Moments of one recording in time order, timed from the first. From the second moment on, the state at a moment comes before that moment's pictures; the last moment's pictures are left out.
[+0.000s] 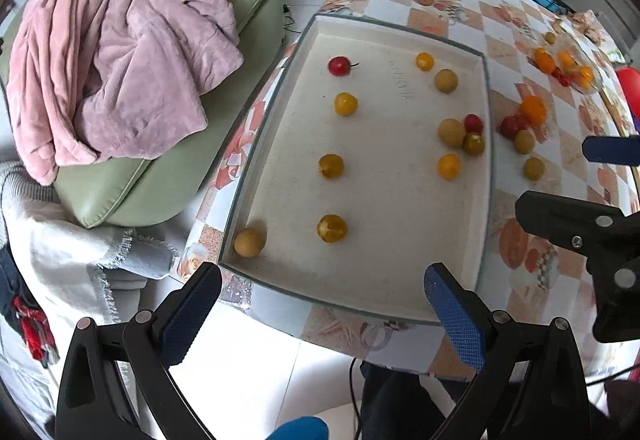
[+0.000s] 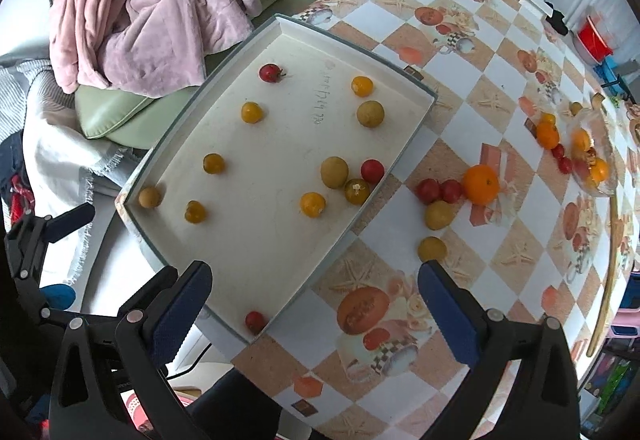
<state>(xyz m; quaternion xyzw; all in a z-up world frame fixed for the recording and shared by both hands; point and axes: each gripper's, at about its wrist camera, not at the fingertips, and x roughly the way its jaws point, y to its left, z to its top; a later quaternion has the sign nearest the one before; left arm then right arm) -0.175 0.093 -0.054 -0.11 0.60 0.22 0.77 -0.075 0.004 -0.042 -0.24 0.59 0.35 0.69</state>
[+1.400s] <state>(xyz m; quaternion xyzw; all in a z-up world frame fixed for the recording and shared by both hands) -0.155 0.090 -0.031 -0.05 0.61 0.15 0.78 -0.075 0.004 -0.016 -0.25 0.58 0.32 0.71</state>
